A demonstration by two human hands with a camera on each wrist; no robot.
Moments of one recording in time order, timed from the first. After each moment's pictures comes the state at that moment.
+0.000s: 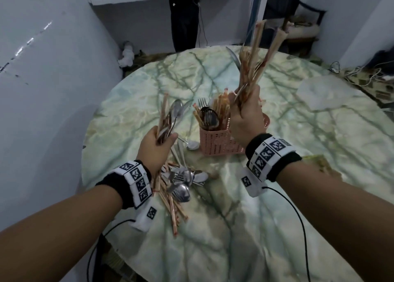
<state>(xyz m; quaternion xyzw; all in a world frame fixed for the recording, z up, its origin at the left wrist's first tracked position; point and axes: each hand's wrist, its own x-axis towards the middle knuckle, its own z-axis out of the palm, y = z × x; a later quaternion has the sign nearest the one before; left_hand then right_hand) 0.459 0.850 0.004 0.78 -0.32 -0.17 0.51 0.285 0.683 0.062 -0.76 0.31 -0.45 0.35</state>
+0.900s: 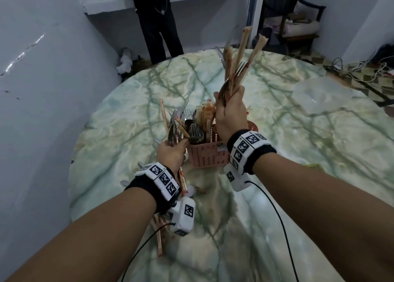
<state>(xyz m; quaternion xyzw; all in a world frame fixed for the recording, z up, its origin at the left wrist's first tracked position) 0.410 0.754 -0.012 0.74 -0.10 -0.27 0.61 0.311 0.633 0.057 -0.73 0.37 -0.42 0.39</state>
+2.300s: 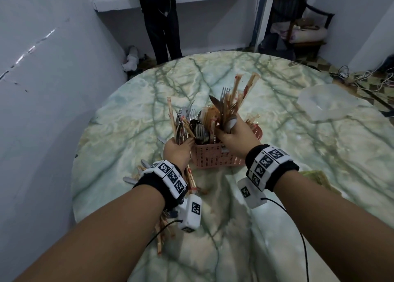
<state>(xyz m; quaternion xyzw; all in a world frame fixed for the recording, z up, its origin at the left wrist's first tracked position) 0.421 0.743 -0.034 0.75 -0.10 -0.26 0.60 0.281 0.618 0.017 -0.82 0.32 -0.23 0.41</state>
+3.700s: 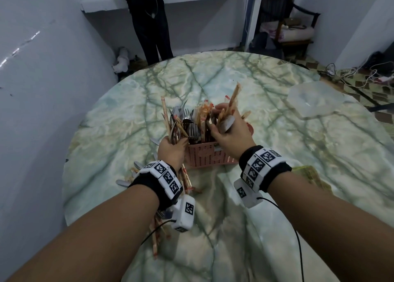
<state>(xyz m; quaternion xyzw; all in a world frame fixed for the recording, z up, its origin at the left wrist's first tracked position) 0.420 0.739 -0.034 0.75 -0.14 -0.24 0.60 0.267 0.633 0.032 -0.79 0.26 -0.35 0.43</state>
